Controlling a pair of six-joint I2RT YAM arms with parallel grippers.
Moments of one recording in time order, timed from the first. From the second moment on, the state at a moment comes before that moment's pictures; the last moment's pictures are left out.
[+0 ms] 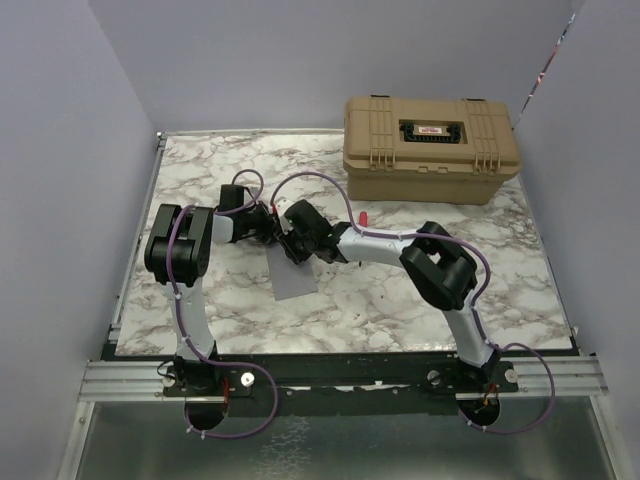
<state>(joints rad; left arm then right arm) -0.10 2.05 0.99 0.23 0.76 -0.98 0.92 2.15 1.47 -0.10 0.00 0.05</state>
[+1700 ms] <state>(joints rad) -0.13 1.86 1.12 -0.07 0.60 -0.77 0.83 1.61 1.12 -0.41 0.17 0.36</state>
